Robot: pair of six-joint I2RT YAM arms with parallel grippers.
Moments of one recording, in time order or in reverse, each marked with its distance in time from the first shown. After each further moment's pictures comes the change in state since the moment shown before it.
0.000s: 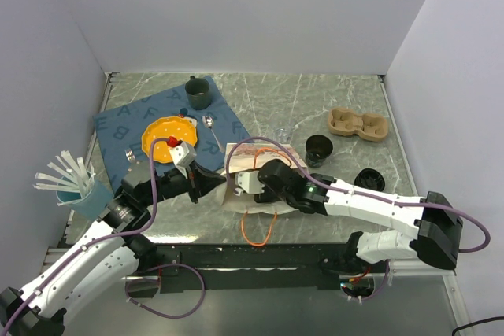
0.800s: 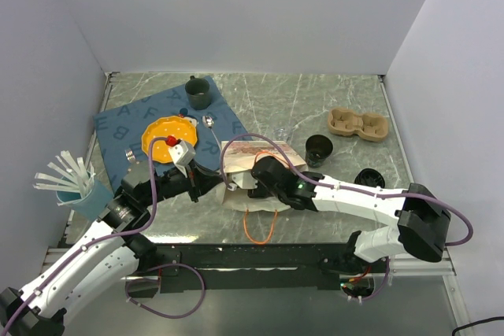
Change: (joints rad) left arm 0.000 -0.001 0.000 0.004 -0.024 -0.021; right arm -0.031 0.110 -0.004 0.144 0.000 -0.012
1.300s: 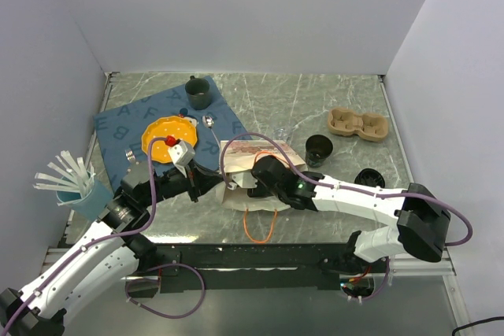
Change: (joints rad) left arm 0.000 -0.006 0.000 -0.003 -0.007 0.000; right arm -0.006 0.002 -0.005 0.021 -0.007 0.003
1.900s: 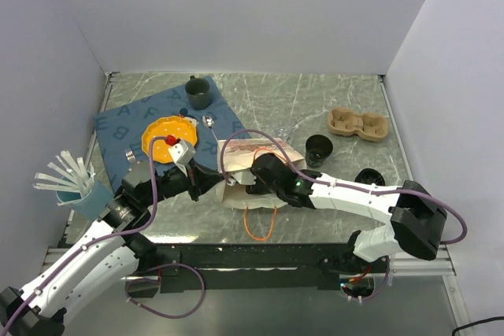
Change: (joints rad) left arm 0.000 0.008 0.000 0.000 -0.018 -0.006; right arm -0.024 0.034 0.000 0.053 -0.008 0.007
